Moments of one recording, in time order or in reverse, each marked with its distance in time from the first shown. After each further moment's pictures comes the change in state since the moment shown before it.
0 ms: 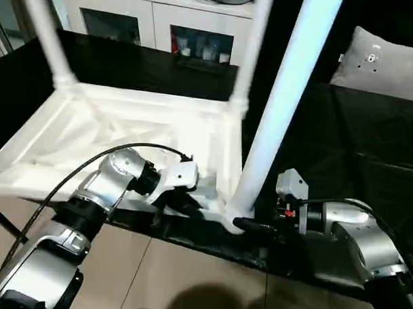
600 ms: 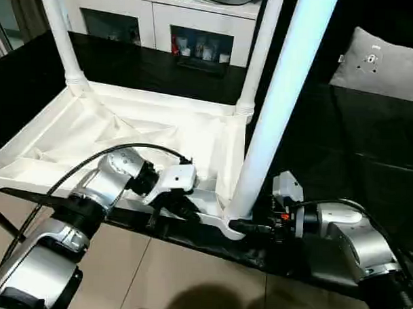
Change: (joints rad) left arm -0.014 0.005 -0.009 0.035 0.000 -0.051 -0.037; right arm -0.008 0.023 0.015 0.029 0.036 -0.008 0.054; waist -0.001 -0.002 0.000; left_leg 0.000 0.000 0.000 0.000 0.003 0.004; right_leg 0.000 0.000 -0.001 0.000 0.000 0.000
